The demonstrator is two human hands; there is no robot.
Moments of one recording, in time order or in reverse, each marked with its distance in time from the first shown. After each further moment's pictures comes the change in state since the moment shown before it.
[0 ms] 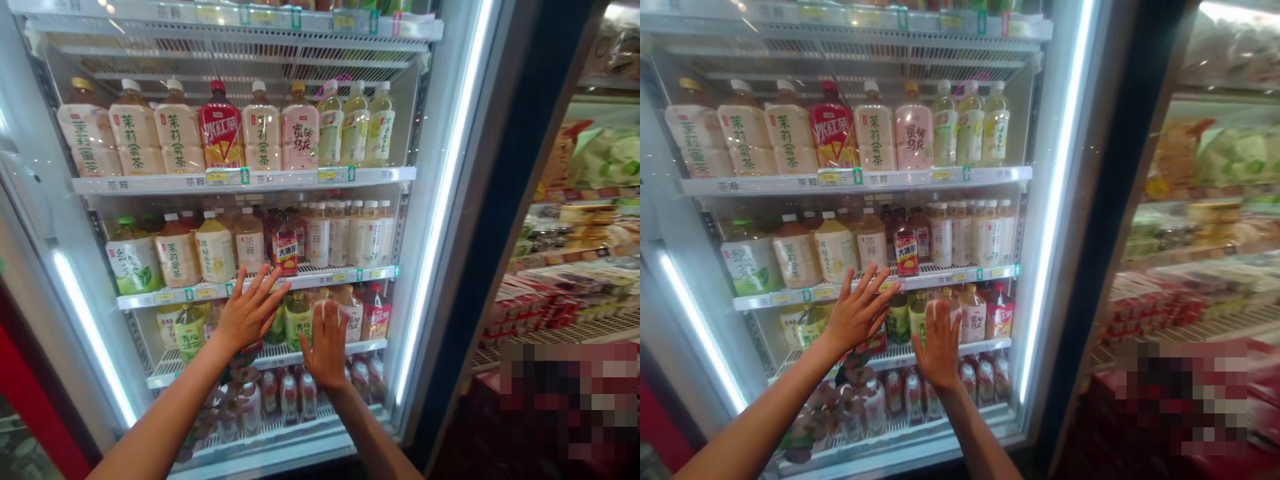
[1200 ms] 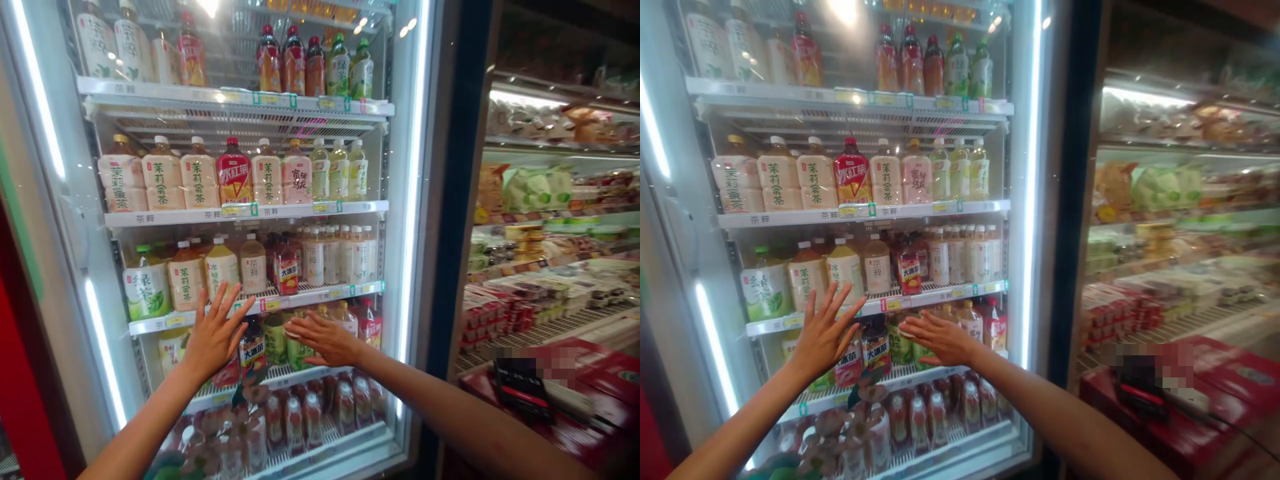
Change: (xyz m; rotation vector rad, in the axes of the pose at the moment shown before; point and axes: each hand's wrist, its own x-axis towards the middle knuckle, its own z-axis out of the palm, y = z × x) left_hand -0.043 -0.061 -0.049 -0.033 0.039 -0.131; right_hand 0.097 0.042 -0.037 0.005 -0.255 -0.913
